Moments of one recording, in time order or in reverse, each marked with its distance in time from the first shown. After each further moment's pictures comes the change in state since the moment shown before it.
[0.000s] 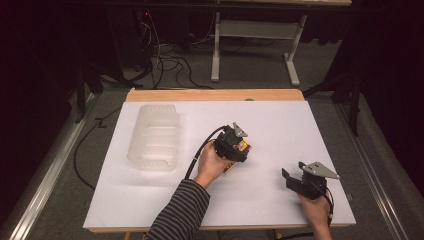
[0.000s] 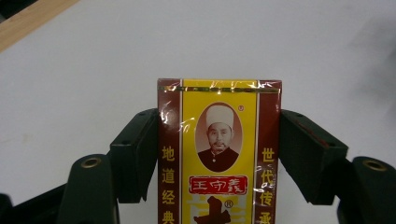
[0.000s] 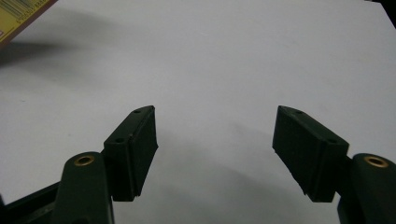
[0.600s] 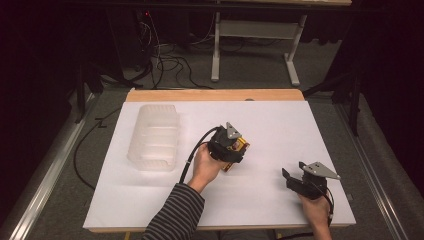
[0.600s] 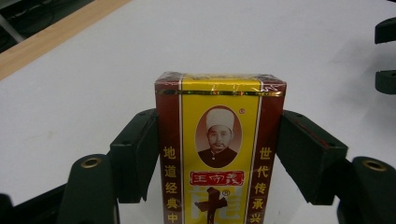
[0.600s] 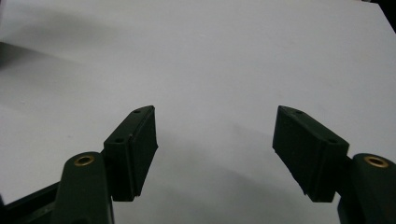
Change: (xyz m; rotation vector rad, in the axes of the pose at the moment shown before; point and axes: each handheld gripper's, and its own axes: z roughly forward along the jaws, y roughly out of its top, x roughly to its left) left arm 0.001 -0.007 -0.029 -0.080 0.012 -0.015; right arm 0.000 0.000 -0.001 -0.006 -0.002 0.009
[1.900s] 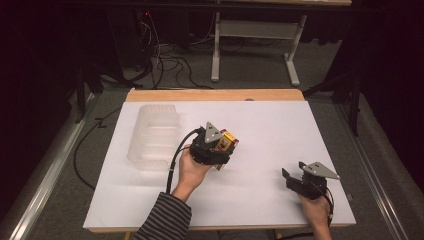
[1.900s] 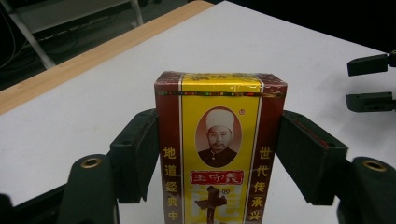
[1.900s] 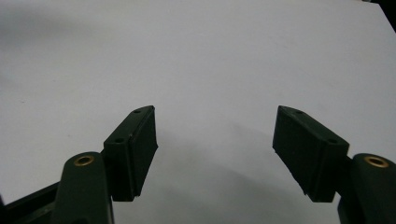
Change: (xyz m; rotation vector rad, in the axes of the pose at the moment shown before) left arm 0.009 -0.017 -0.057 -0.139 0.032 -0.064; right arm 0.000 0.000 0.001 0.000 0.000 -0.011
